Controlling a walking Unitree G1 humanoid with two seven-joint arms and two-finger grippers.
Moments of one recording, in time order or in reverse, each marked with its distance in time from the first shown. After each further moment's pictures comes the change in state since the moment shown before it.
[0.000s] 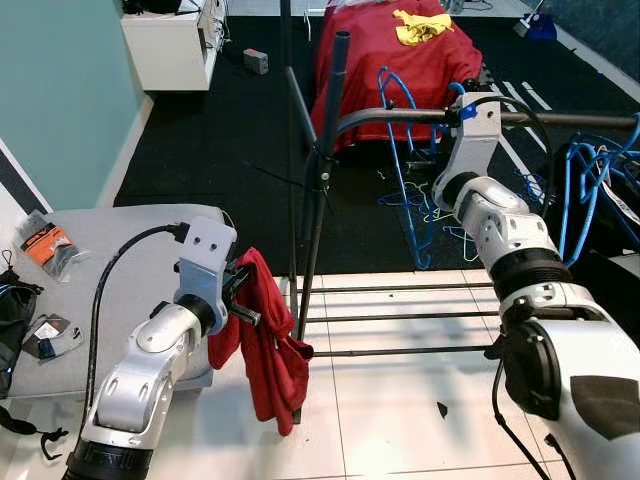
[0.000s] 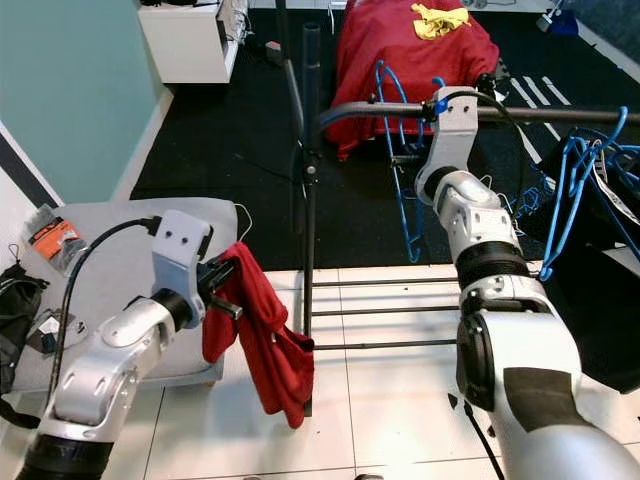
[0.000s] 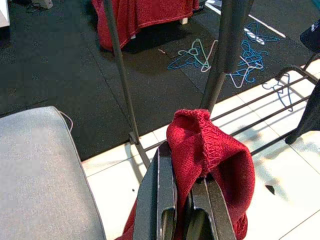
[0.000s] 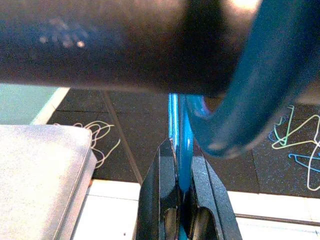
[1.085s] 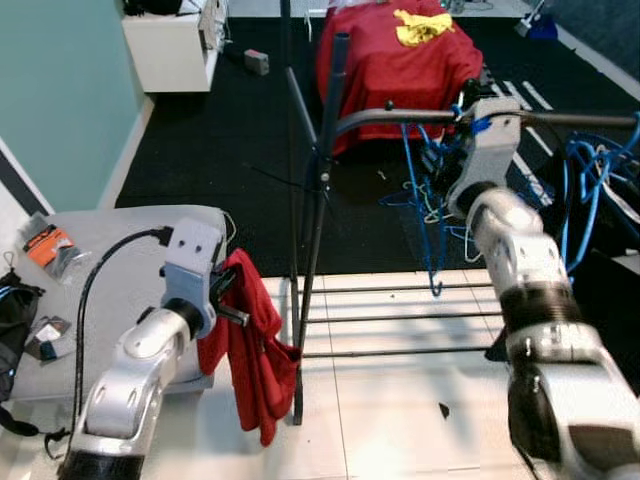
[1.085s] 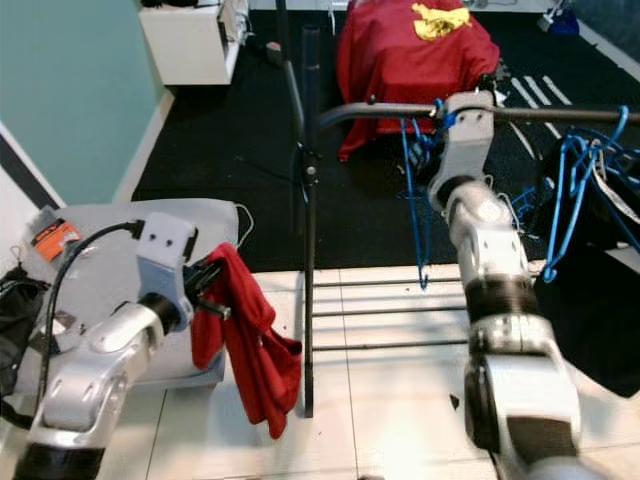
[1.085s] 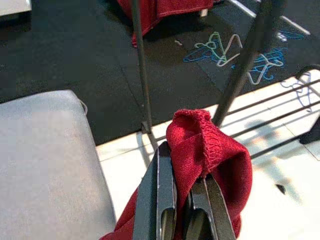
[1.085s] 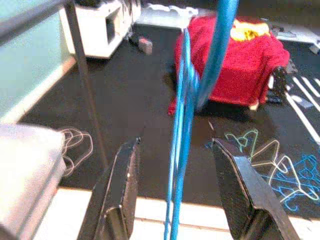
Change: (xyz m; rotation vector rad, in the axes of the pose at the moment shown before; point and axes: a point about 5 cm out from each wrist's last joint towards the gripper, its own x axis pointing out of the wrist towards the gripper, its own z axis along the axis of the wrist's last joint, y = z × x) left arm -0.013 0.011 -0.015 -0.044 0.036 0.075; right arm -0.043 0.006 -0.019 -0.180 -0.090 -0.071
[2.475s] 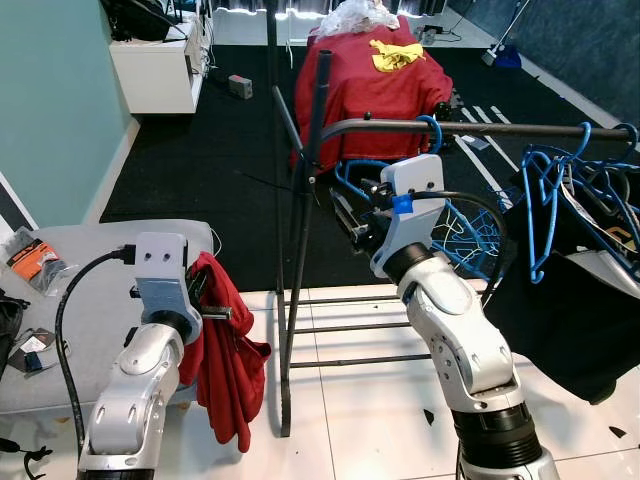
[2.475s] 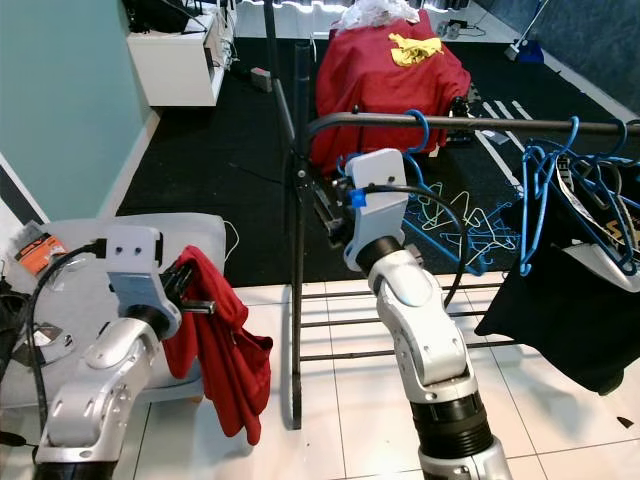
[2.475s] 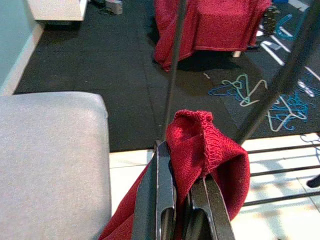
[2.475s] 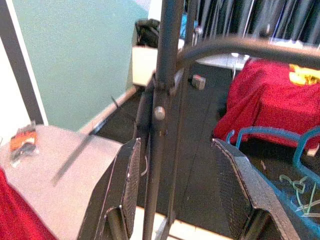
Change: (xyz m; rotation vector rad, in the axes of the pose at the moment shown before) left arm -0.004 0.006 -0.004 -0.132 -0.042 0.252; right arm -0.054 0.103 0.003 0.083 -0.113 0.283
